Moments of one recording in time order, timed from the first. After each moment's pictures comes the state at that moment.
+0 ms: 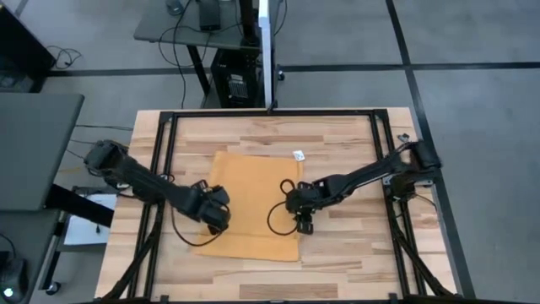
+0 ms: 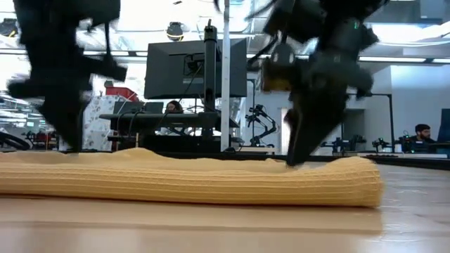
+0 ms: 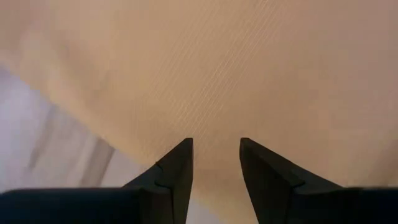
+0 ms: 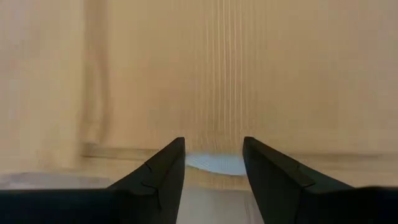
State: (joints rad) left arm -0.41 1.45 0.89 -0.88 -0.37 -0.84; right arm 0.19 1.71 1.03 -0.36 -0.03 0.31
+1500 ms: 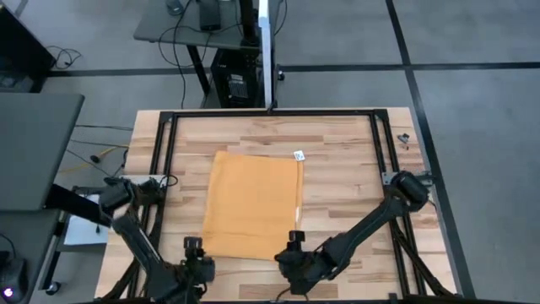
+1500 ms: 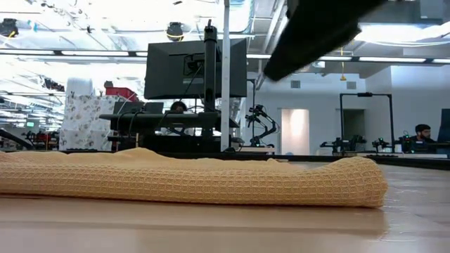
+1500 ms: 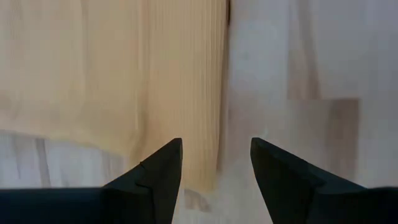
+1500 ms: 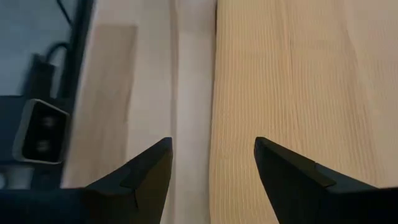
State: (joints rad) left arm -1.02 1.95 1.42 -1.21 -0.42 -0.99; right arm 0.64 2.06 1.51 -0.48 0.43 0.50
